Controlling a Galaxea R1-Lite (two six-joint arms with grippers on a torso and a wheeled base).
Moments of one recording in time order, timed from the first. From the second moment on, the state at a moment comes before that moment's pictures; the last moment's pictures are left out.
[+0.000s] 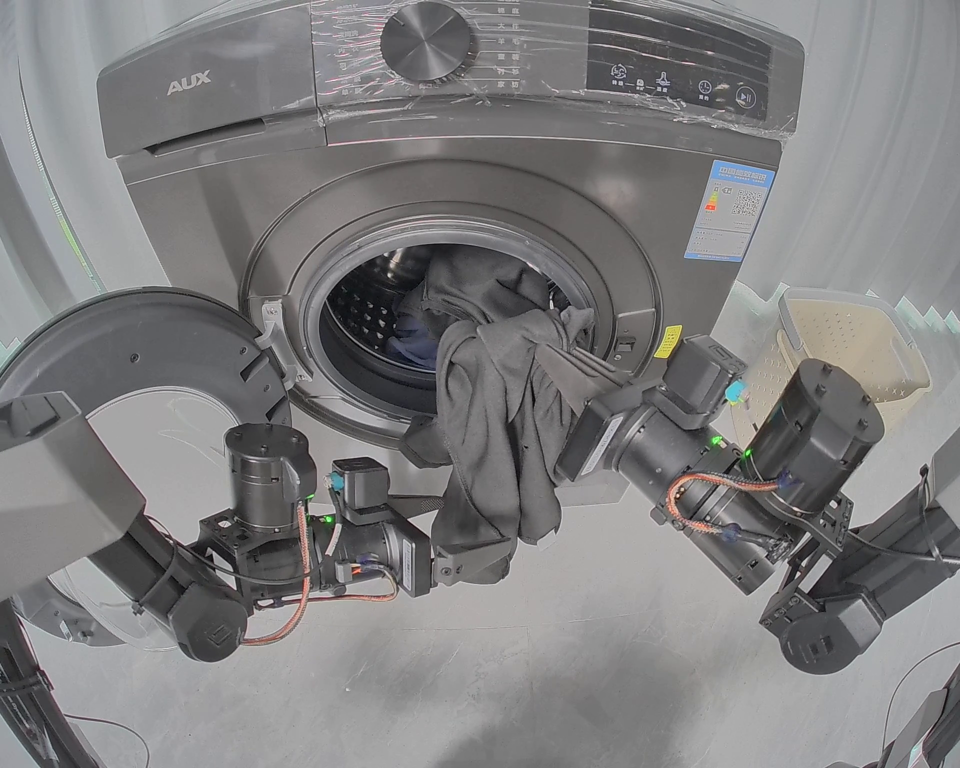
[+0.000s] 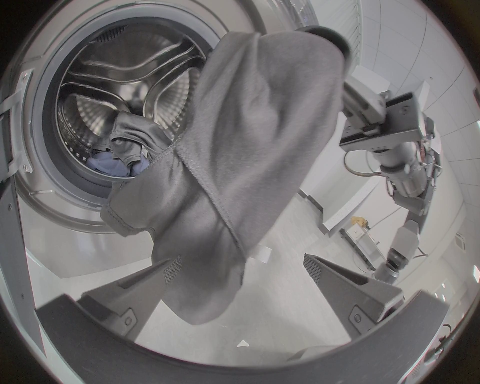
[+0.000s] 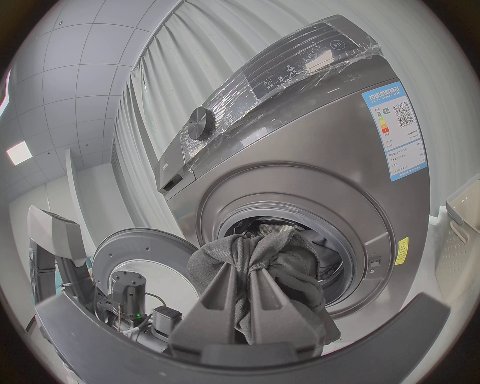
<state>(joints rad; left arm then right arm) -0.52 1.97 -0.63 -1.05 -0.45 -0.12 0.80 1.86 -0.73 -1.41 -0.14 0.15</state>
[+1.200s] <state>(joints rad) -0.56 1.99 -0.44 -1.54 -0.34 -0.12 0.80 1.91 -0.70 -1.47 -0.14 0.15</state>
